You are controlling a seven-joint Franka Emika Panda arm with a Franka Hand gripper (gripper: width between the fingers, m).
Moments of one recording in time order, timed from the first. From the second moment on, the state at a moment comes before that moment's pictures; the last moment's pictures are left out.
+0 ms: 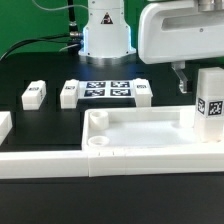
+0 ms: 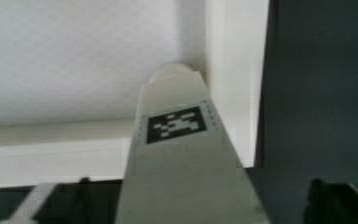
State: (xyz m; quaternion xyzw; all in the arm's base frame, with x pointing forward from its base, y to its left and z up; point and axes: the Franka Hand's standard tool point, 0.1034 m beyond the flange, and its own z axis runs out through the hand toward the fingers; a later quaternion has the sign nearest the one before) arm 0.639 0.115 0.104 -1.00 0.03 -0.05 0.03
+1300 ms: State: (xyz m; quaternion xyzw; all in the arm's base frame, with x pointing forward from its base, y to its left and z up) arm 0.642 0.113 0.104 -0.74 0.67 0.02 0.05
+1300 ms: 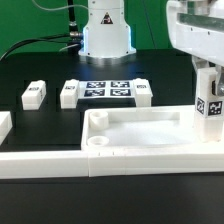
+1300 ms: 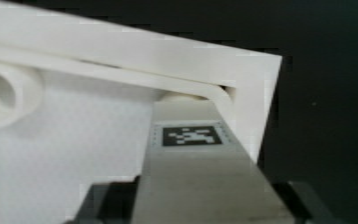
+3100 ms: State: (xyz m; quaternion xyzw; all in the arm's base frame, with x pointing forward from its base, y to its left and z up) arm 0.646 0.120 0.126 -0.60 0.79 0.01 0.10
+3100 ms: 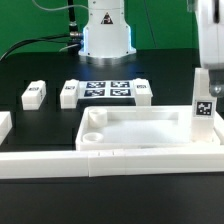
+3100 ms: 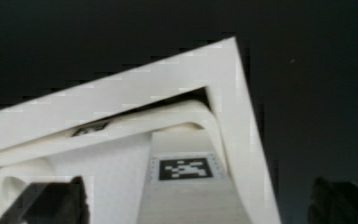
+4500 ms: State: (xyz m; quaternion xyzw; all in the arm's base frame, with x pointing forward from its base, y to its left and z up) arm 0.585 0.143 0.134 -0.79 0.61 -0.01 0.10
